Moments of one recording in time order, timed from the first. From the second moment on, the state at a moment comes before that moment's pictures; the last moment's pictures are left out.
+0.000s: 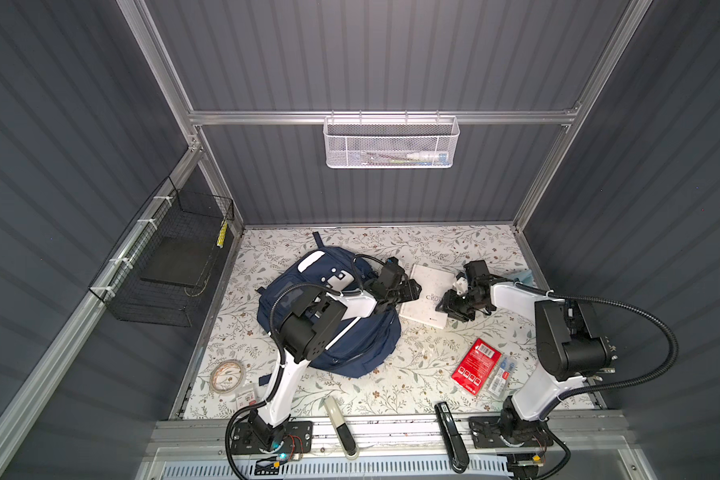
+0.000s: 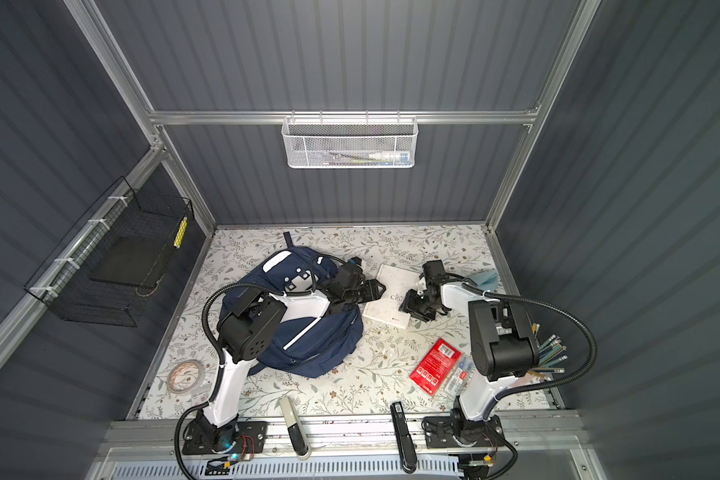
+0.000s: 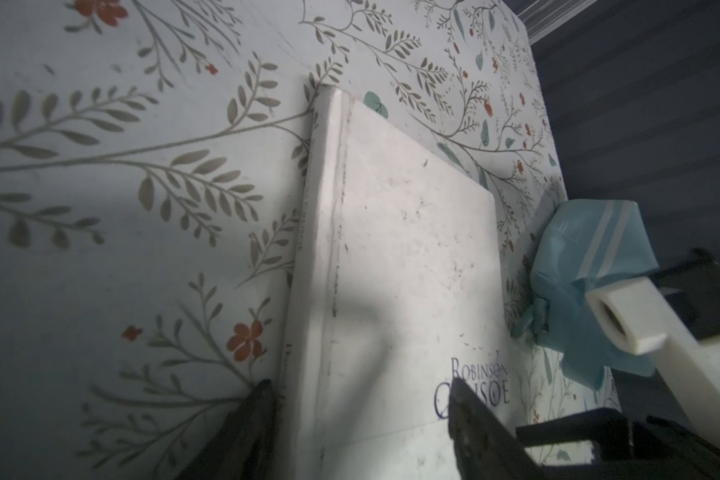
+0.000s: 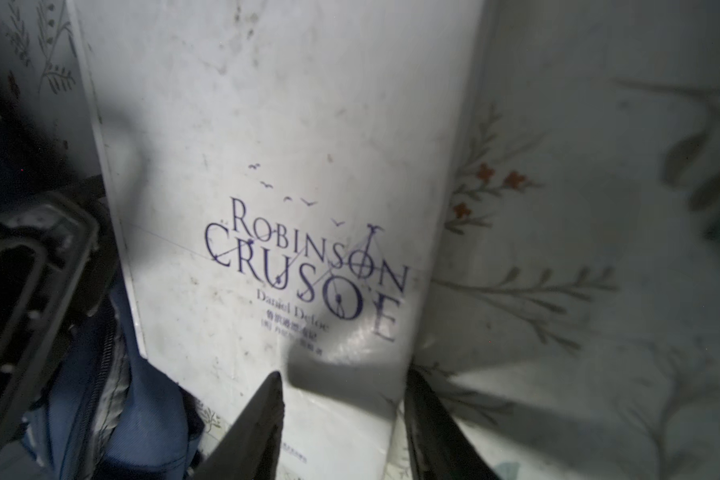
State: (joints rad) left arm -0.78 2.20 1.42 0.13 0.14 -0.78; right arm 0.16 1.72 0.95 -0.46 -0.35 0.47
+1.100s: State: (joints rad) left arm -0.72 2.21 1.28 0.42 0.25 -0.93; right arm 0.11 1.80 0.94 -0.17 -0.47 0.58
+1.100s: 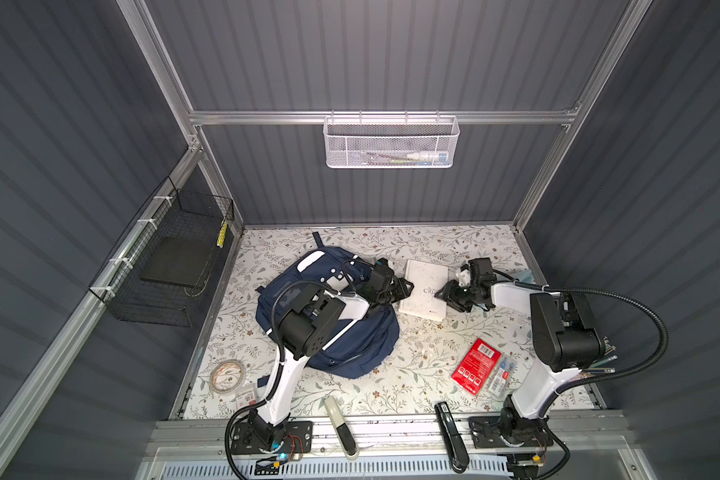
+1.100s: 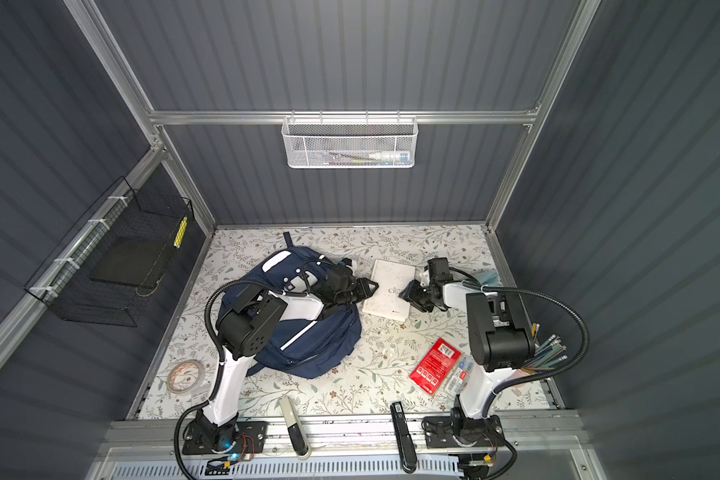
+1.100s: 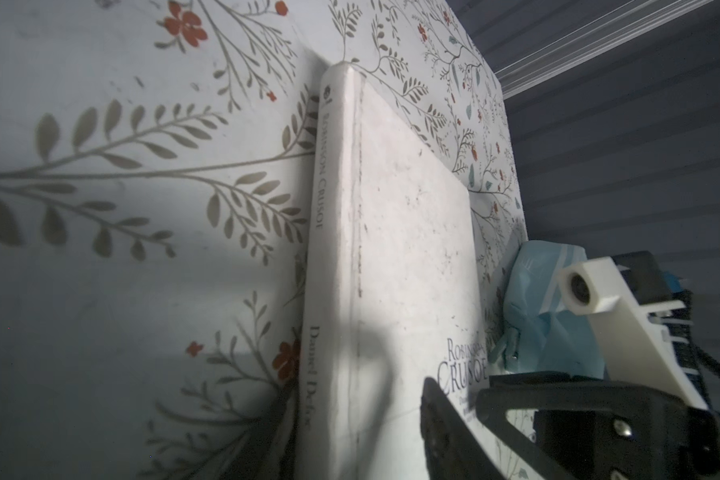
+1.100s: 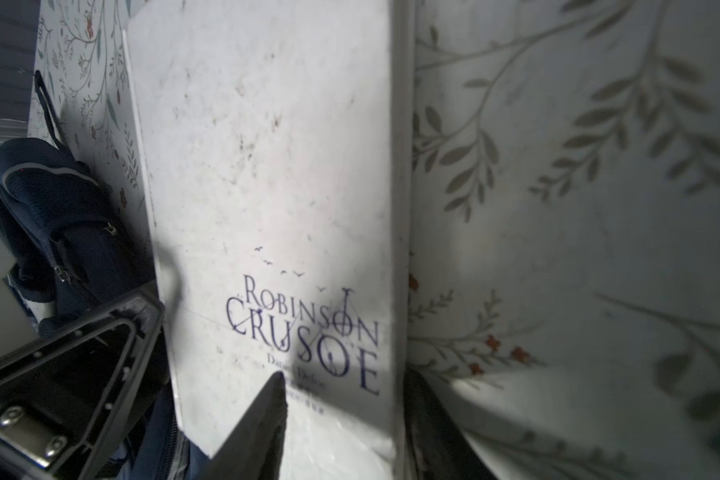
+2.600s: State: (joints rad) left arm -0.74 1.85 1.09 0.59 0.54 -1.12; right arm 0.00 1.36 0.68 0.39 -0.99 0.83
